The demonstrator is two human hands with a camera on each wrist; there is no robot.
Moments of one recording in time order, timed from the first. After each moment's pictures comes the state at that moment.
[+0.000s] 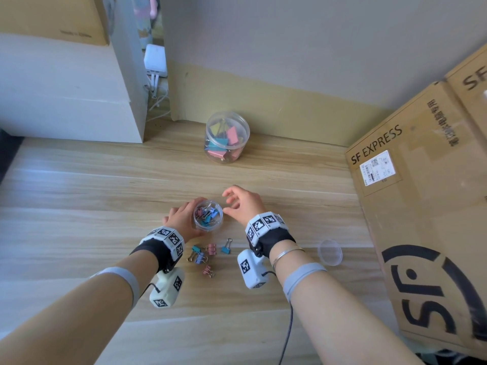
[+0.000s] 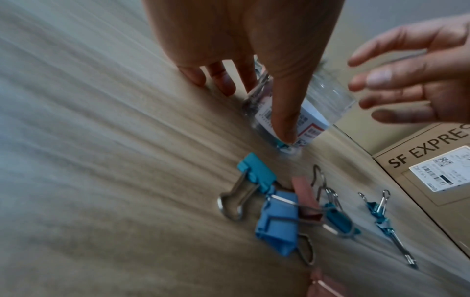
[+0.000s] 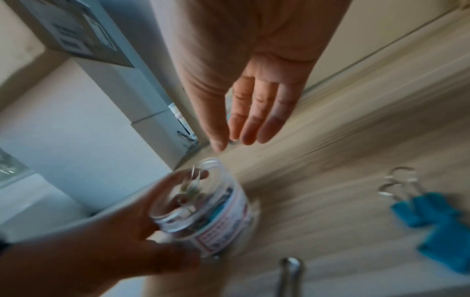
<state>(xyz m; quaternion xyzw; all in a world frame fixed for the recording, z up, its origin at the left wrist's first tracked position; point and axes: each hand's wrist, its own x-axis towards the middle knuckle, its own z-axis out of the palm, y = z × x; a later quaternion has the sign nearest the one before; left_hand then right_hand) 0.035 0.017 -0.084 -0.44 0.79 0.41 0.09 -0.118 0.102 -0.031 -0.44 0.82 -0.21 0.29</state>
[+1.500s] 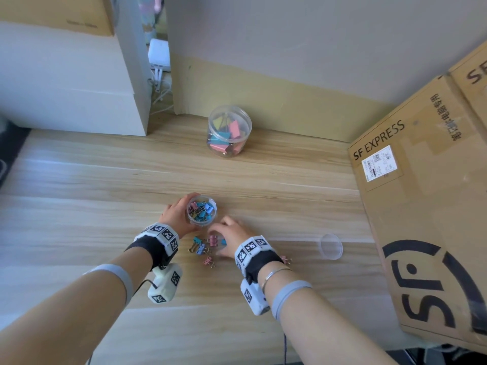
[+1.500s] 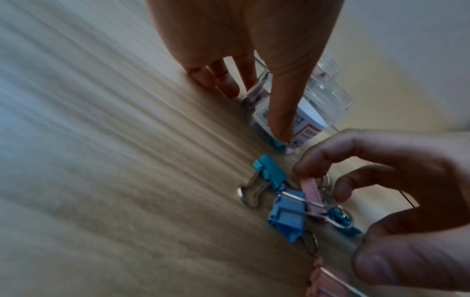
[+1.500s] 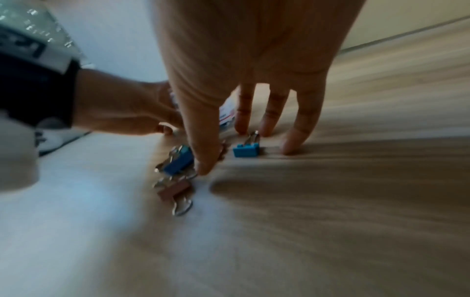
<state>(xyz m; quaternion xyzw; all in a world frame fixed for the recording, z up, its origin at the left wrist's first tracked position) 0.054 0.015 -0.106 -0.44 0.78 0.44 0.04 -0.067 0.141 -0.063 -0.51 0.76 0.02 0.41</state>
